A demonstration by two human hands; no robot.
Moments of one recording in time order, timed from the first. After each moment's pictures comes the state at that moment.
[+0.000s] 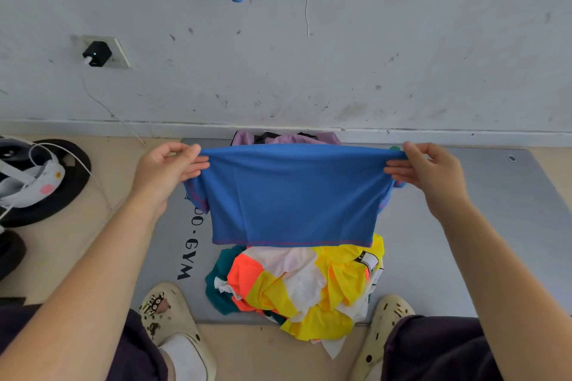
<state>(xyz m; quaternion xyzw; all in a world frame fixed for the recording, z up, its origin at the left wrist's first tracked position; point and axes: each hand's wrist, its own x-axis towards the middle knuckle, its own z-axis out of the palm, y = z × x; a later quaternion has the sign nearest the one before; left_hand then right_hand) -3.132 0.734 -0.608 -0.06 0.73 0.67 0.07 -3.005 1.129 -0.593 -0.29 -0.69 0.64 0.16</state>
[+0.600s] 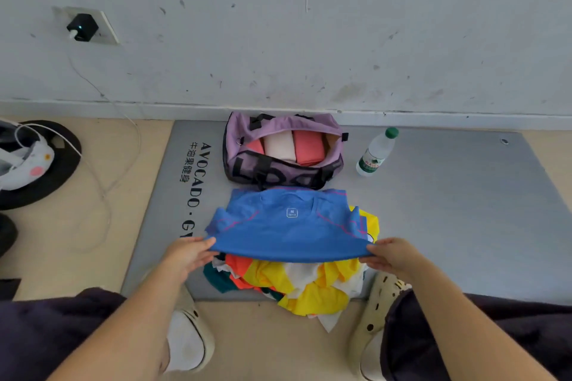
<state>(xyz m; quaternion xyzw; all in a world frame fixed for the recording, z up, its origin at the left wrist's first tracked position) -3.039 0.705 -0.770 -0.30 0.67 0.59 0.32 -2.907 1.106 -0.756 -0.48 -0.58 0.63 -0.18</state>
